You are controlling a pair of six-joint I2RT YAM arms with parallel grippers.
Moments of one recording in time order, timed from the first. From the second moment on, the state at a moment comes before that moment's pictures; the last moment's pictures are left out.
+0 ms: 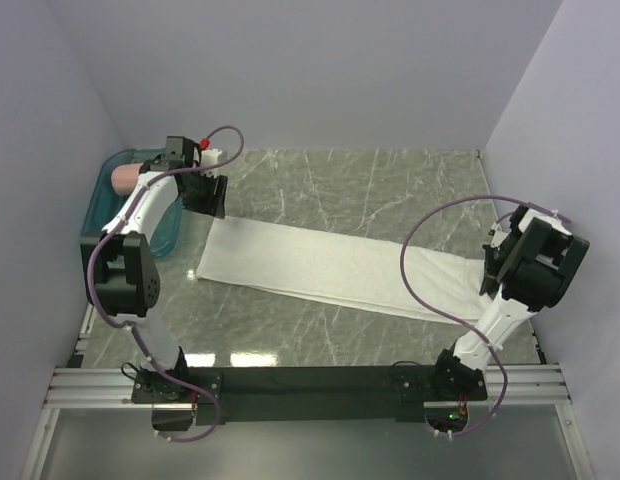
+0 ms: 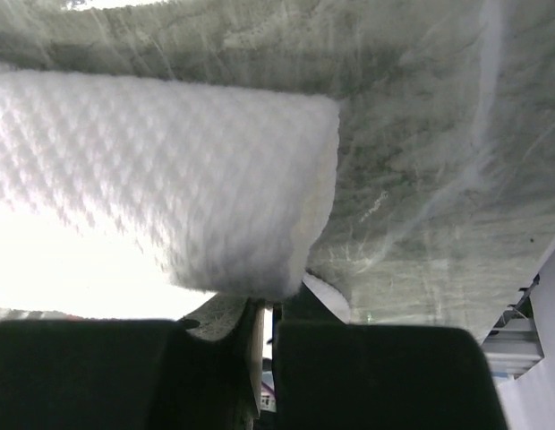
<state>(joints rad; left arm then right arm) -0.05 1.80 1.53 -0.79 0.25 0.18 -0.58 1.96 1.30 -1.04 -0.04 -0.30</state>
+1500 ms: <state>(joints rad) 0.04 1.67 1.46 -0.82 0.33 0.11 0.10 2.03 1.54 -1.13 -0.46 -0.03</state>
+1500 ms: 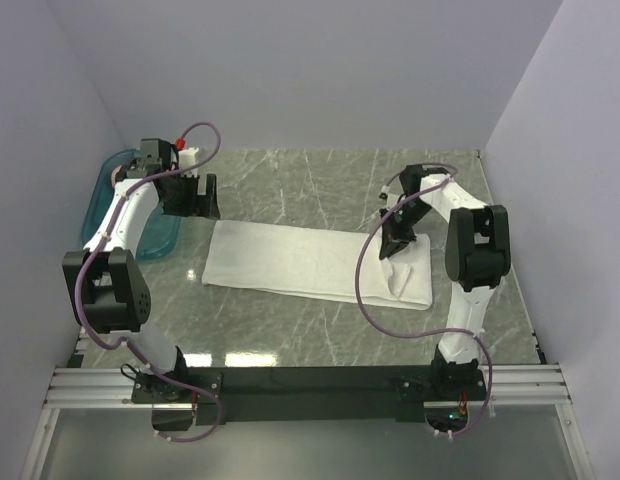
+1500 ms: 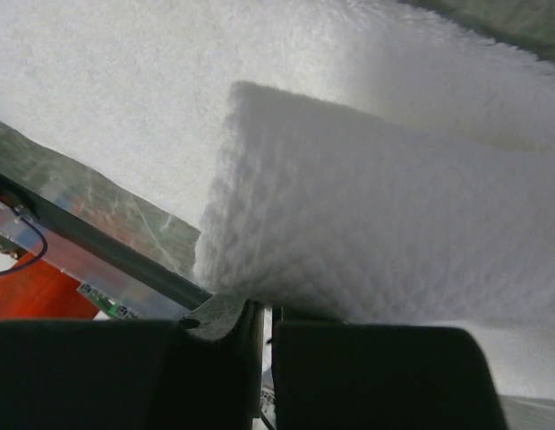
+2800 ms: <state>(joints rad) -0.09 1.80 1.25 -0.76 0.44 0.06 0.00 2.10 1.74 -1.08 -0.32 -0.18</state>
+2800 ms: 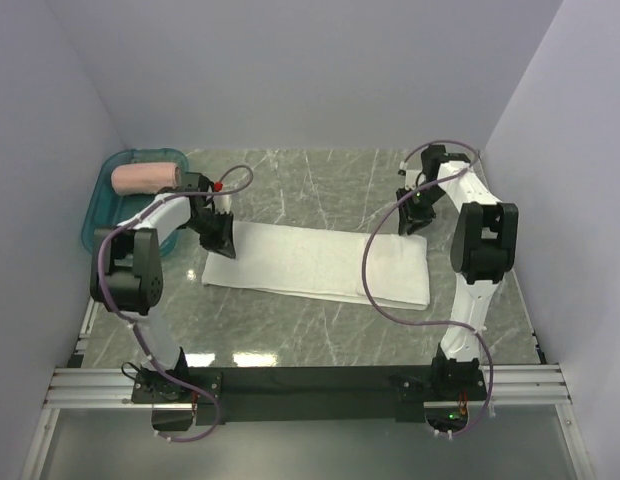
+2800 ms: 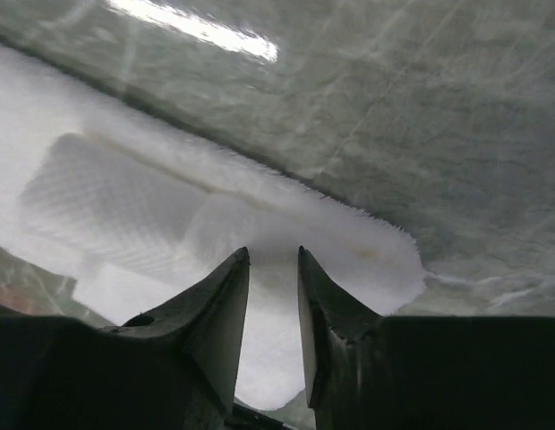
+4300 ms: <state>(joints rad) -0.26 2.23 1.78 -0.70 0.18 -0.03 0.22 2.00 1.27 -0.93 -0.57 -0.20</state>
